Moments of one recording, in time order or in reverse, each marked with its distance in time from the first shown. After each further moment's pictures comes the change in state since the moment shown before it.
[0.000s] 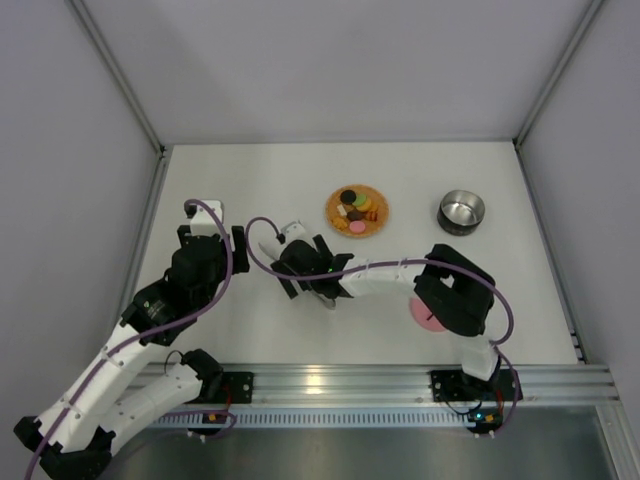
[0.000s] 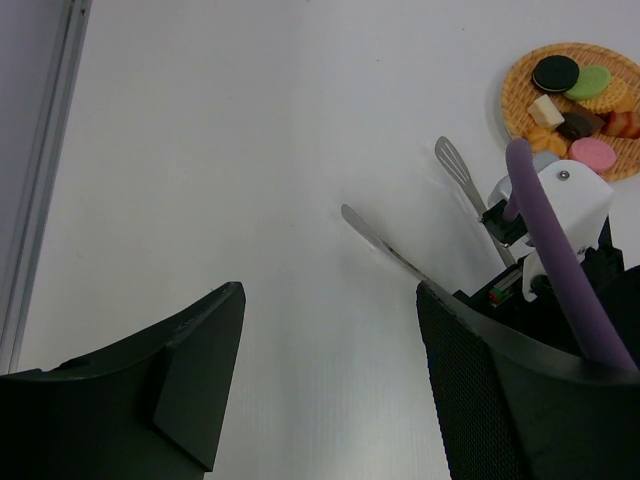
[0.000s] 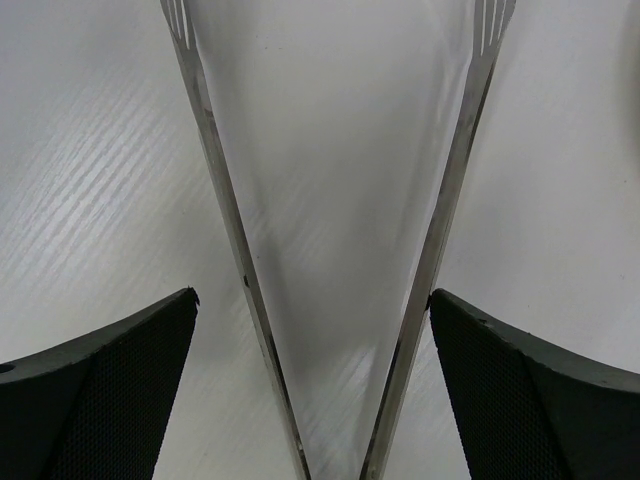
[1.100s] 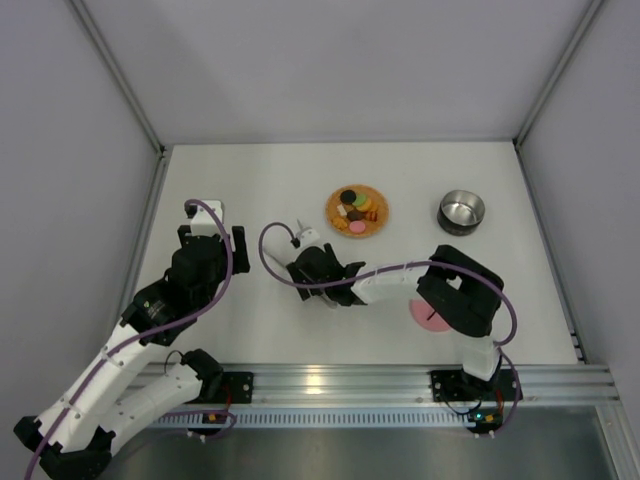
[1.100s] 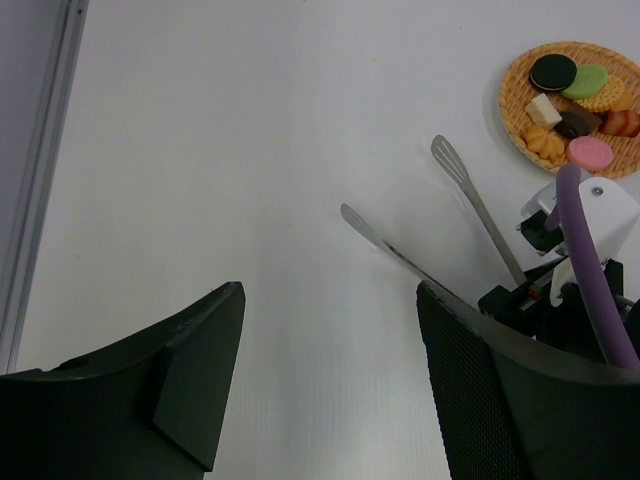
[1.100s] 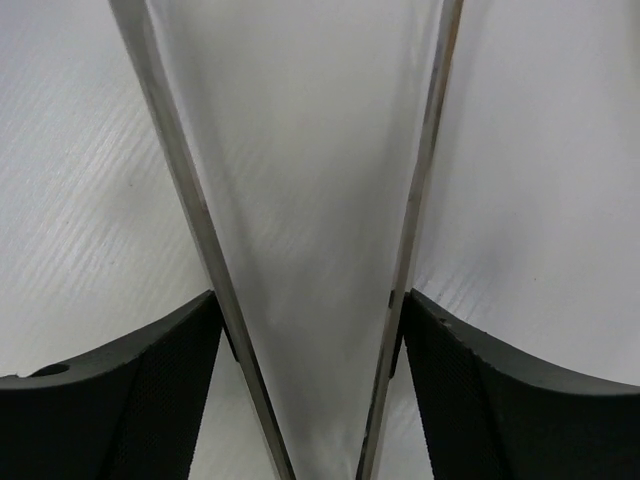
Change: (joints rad) left arm 0.000 0.000 0.000 0.000 0.005 0.000; right arm -0.031 -0.035 -0.183 0.182 -0.034 0.040
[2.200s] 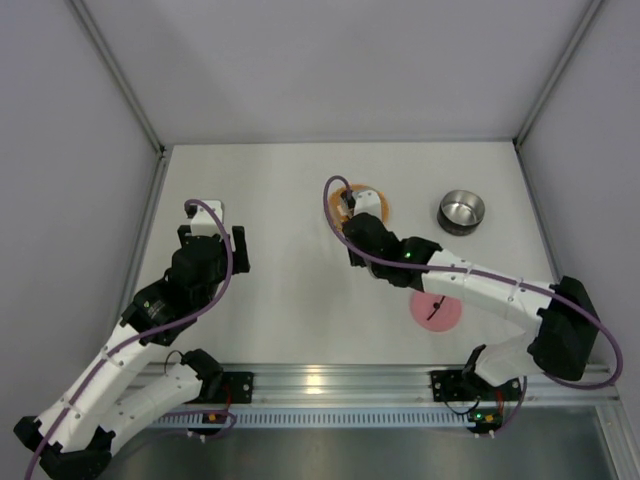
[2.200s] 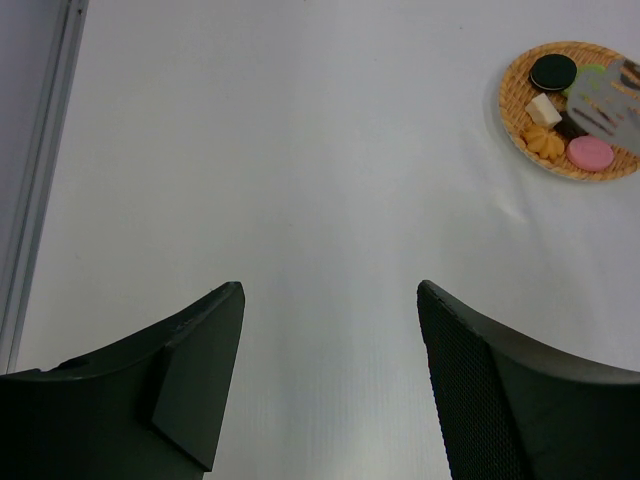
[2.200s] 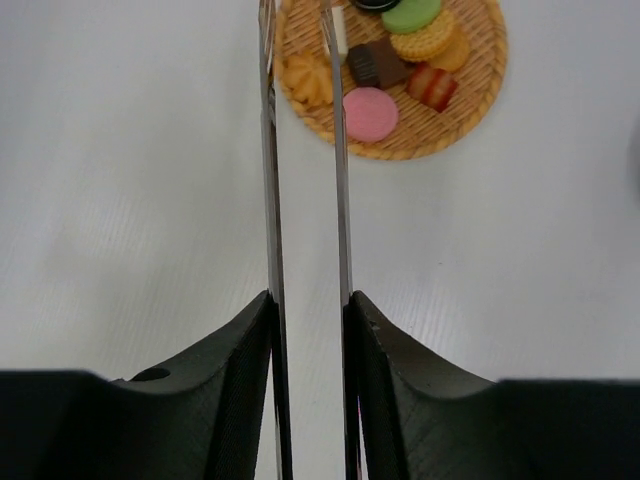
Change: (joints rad) left arm 0.000 0.000 0.000 0.000 0.000 0.000; right arm -0.091 -0.510 0.011 -0.465 0.177 0.059
